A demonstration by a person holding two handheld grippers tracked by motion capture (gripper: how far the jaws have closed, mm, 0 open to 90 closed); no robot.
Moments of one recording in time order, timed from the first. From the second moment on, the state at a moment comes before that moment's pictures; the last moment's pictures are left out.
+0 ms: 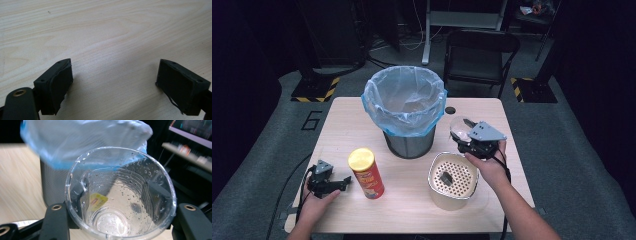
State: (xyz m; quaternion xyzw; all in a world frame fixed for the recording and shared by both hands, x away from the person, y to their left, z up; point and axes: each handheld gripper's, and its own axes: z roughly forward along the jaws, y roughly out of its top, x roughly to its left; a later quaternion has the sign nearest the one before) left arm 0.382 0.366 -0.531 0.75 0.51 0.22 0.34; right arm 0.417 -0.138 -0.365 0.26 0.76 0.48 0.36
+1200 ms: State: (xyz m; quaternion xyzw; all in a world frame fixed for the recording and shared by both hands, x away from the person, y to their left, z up) left arm 0.382 0.366 -0.531 0.75 0.51 0.22 0.34; right arm 0.442 -0.164 -0.338 0.36 0.73 0.51 0.27
